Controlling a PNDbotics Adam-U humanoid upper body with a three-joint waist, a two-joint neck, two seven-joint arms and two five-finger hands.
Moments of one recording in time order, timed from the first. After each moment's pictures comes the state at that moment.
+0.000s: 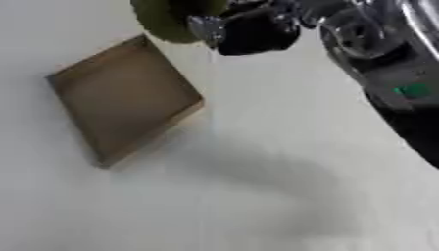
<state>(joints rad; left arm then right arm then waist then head) -0.26 0.47 0.38 -1.98 0.05 -0.47 0.45 -1.16 -0.42 0.58 -1.83 0.86 0.24 0.41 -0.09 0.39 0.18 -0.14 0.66</state>
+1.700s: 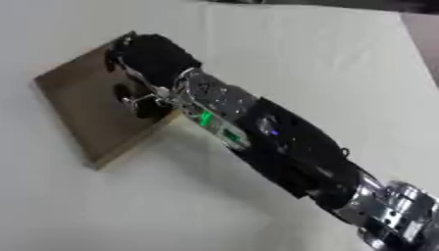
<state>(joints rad) -0.26 0.46 0.38 -1.98 0.06 -0.48 0.43 -1.10 -0.14 0.61 -1.26 1.02 0.12 0.16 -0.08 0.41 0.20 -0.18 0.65</state>
